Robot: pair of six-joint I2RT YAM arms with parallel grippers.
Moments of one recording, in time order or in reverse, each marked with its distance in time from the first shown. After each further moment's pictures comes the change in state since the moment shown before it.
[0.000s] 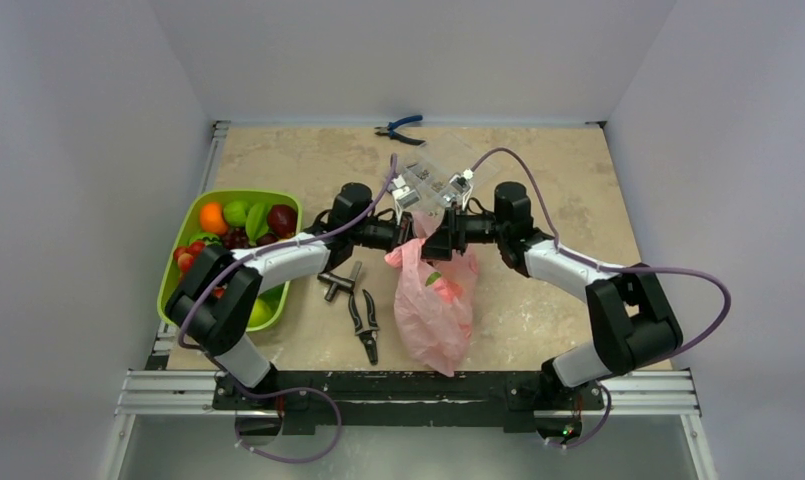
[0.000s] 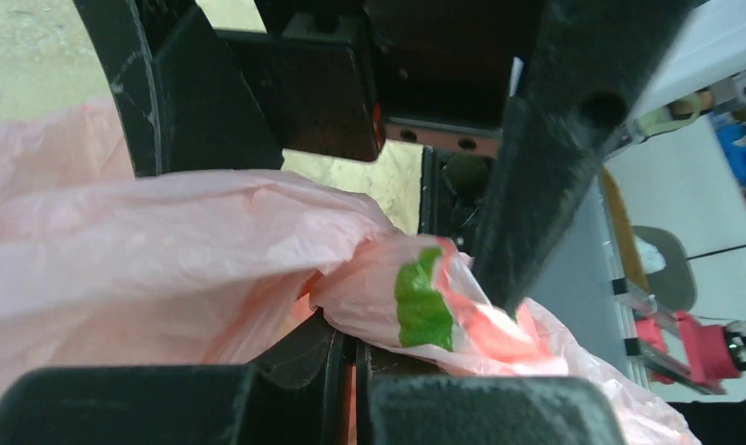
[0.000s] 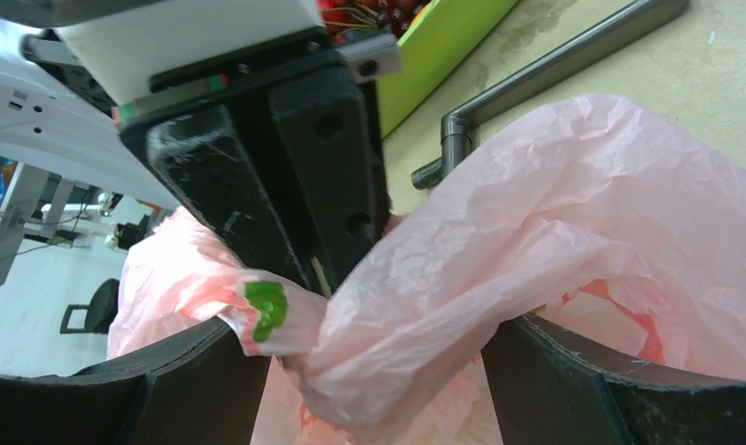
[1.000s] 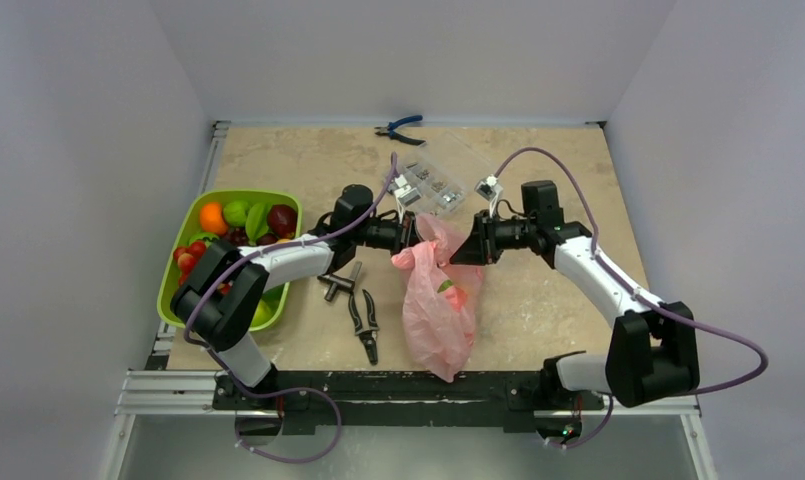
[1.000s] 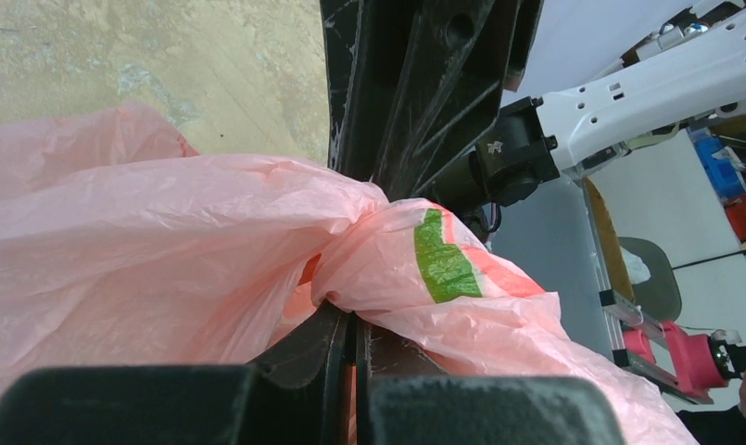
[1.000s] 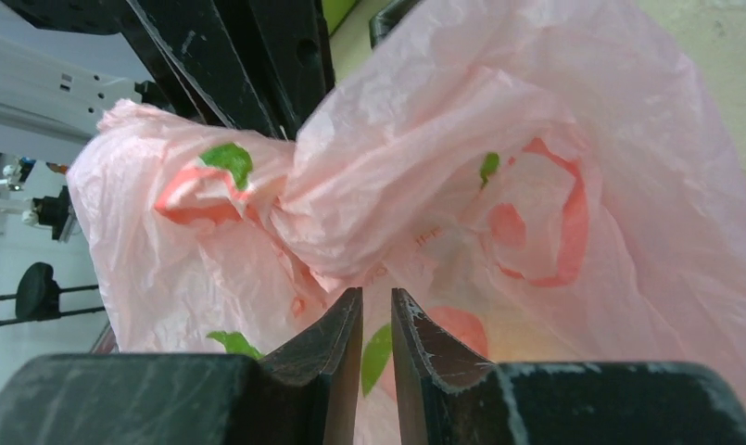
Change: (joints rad) left arm -0.011 0.048 -0.011 0.158 0.009 -0.117; right arm -0.168 -0.174 0.104 -0.770 0.000 -0.492
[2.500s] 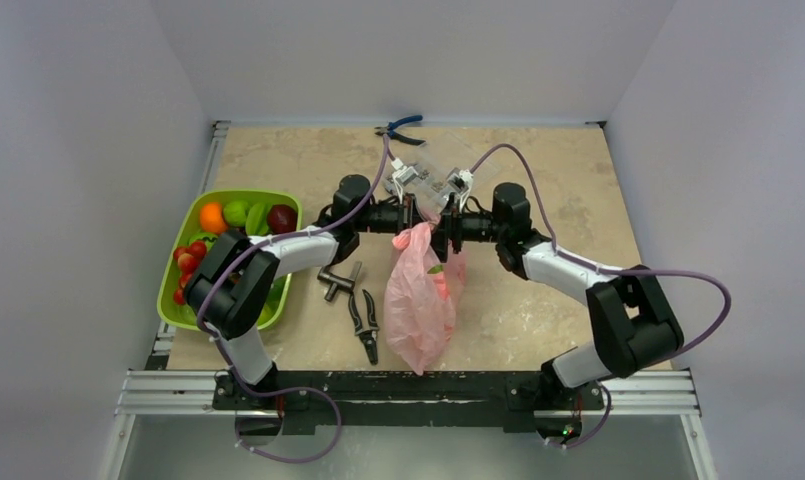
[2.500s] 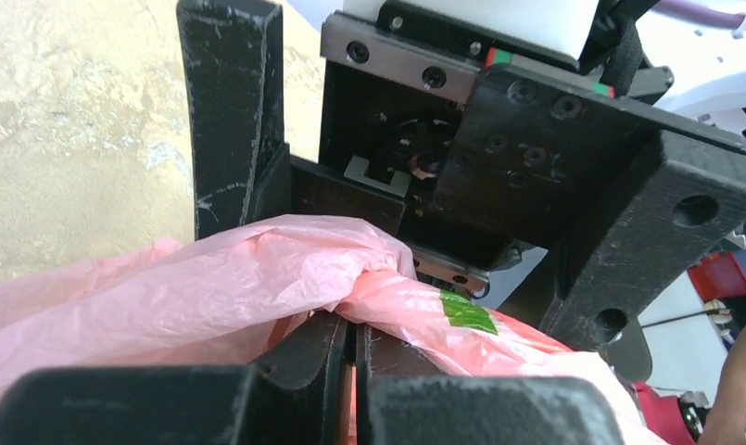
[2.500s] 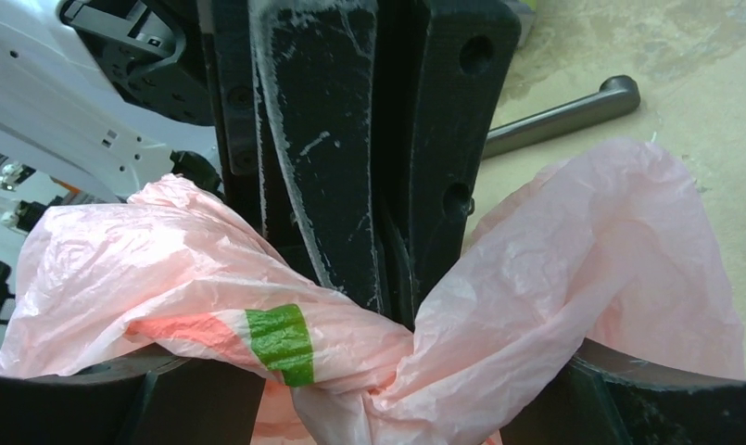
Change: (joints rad) left arm 0.030 0.085 0.068 0.195 -0.029 -0.214; right arm 0.203 0.172 -0.116 0.894 0.063 0.378
